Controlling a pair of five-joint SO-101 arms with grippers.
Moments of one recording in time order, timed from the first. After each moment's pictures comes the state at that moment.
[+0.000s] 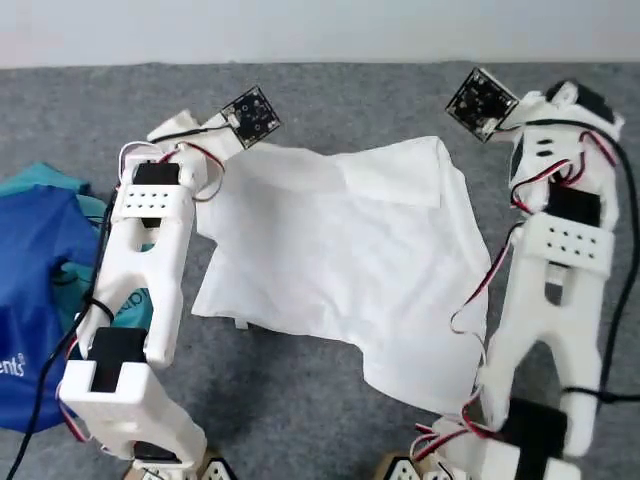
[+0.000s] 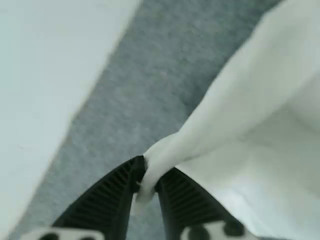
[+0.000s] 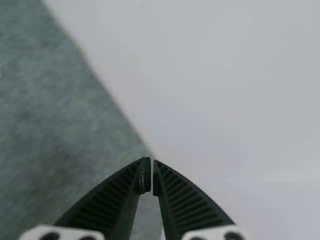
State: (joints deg) left arm -2.6 11.8 6.6 41.2 -48.2; right arm 13.5 -12.9 12.5 27.9 70.9
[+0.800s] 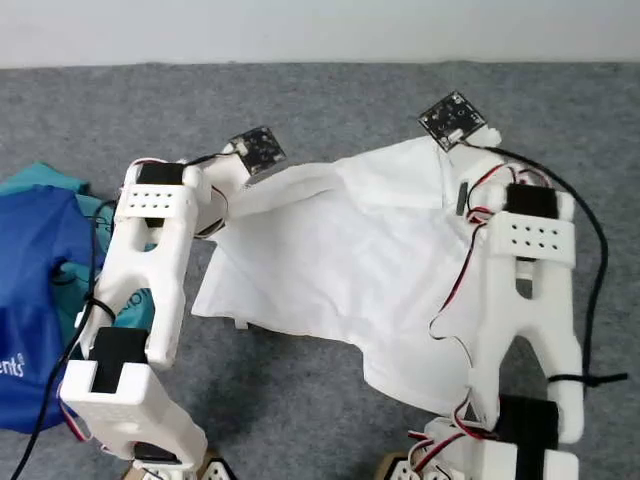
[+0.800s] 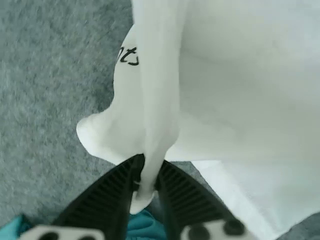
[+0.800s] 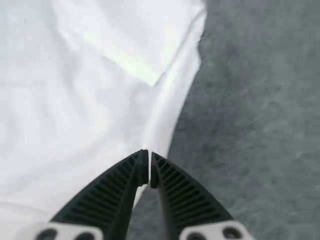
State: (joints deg) left arm -2.1 11.8 6.6 66.7 -44.5; right arm 4.5 -10.3 15.2 63.7 38.8
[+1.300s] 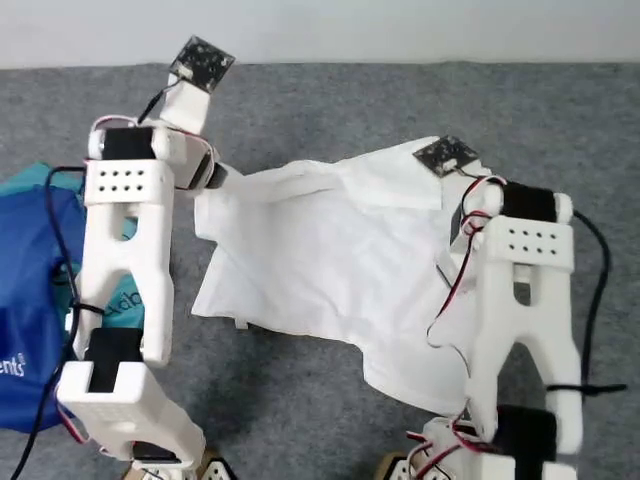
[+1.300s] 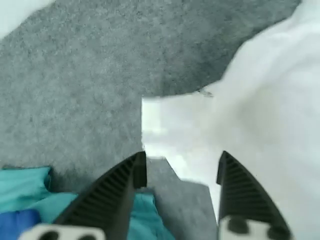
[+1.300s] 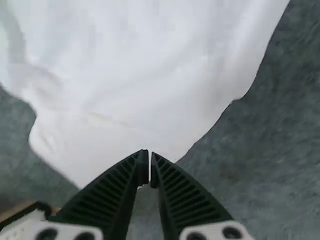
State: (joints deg) left arm -4.3 11.8 -15.9 77.9 -19.8; right arm 3.9 -14.5 15.2 90.9 35.0
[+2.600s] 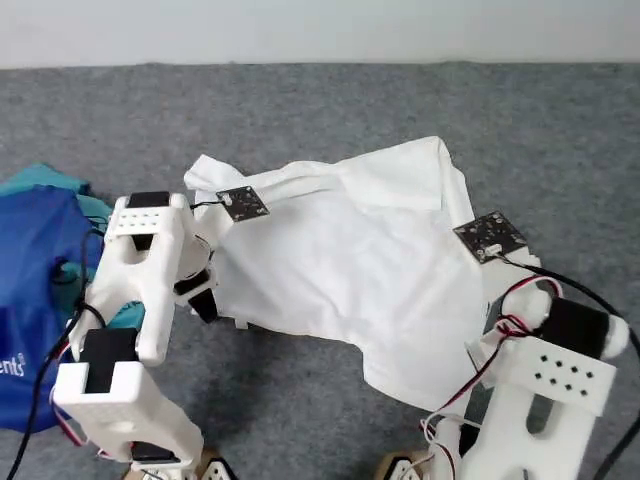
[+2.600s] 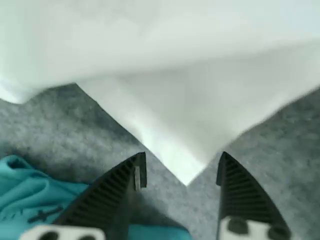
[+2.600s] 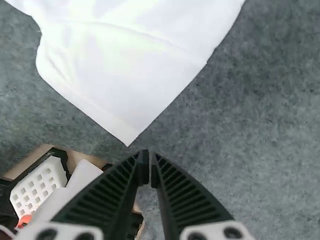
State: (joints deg) left arm -6.5 11.7 20.1 74.4 -49.8; right arm 18.5 -48.4 37.6 100.5 42.2
